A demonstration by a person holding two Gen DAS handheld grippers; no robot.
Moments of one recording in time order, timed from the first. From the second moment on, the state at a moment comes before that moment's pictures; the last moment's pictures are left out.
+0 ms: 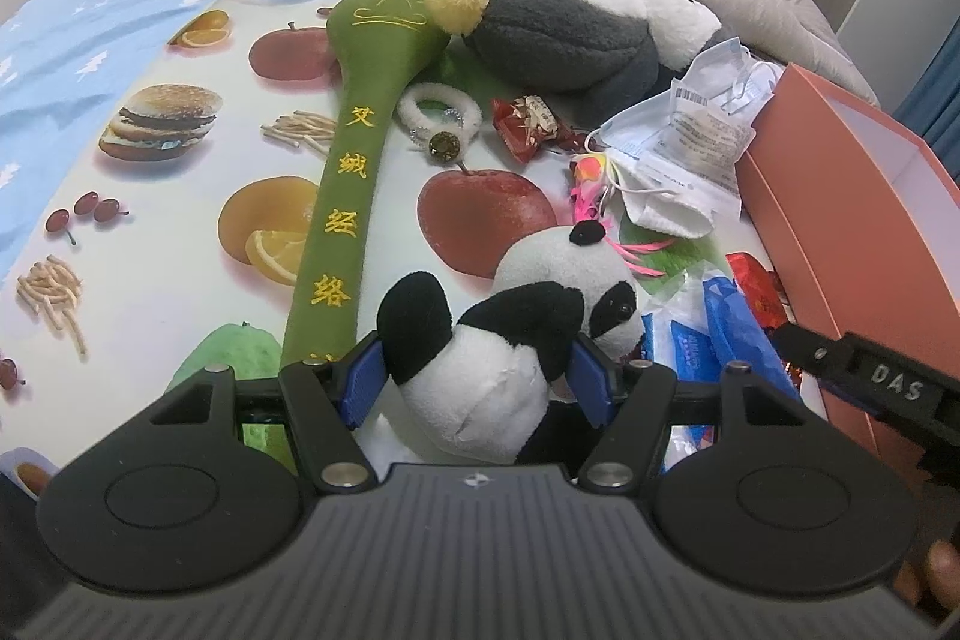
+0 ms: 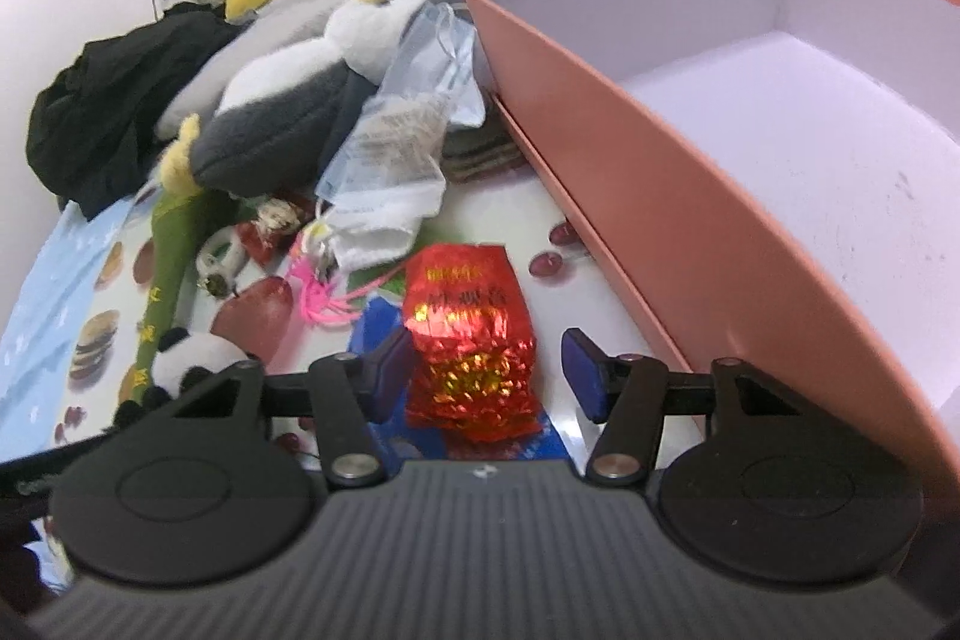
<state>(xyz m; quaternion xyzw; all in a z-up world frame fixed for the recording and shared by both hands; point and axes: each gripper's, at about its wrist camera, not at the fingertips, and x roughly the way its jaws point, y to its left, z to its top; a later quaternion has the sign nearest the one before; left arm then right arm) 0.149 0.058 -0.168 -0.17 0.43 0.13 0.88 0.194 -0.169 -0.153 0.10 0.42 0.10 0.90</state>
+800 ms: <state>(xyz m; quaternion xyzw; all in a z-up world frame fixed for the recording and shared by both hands) 0.149 0.053 -0.144 -0.19 0.42 0.11 0.88 0.189 -0.169 -0.139 0.05 0.41 0.15 0.90</state>
